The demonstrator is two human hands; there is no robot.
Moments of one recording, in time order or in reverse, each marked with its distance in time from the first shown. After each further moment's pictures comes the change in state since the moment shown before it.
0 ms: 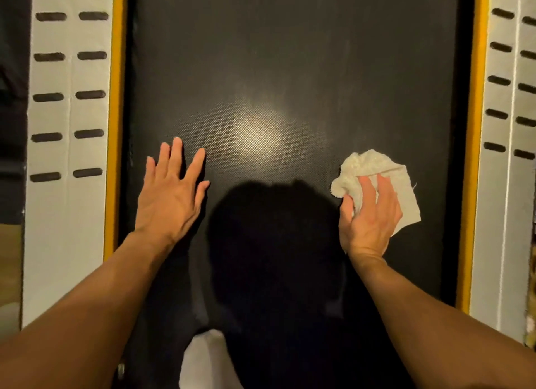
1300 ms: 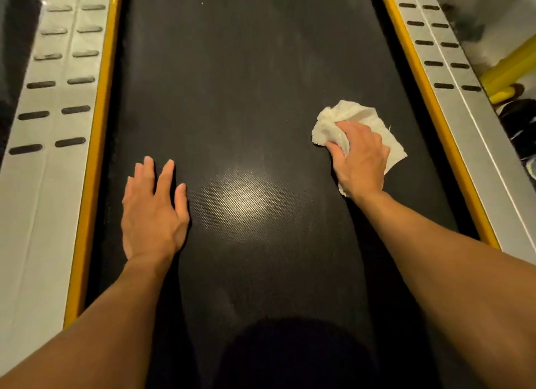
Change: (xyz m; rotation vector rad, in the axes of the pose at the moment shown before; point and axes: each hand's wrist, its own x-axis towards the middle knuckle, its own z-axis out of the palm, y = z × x) left_hand -0.083 0.011 0.073 -0.170 0.412 -0.175; right_hand -0.001 0.012 0.002 0.137 0.081 -0.074
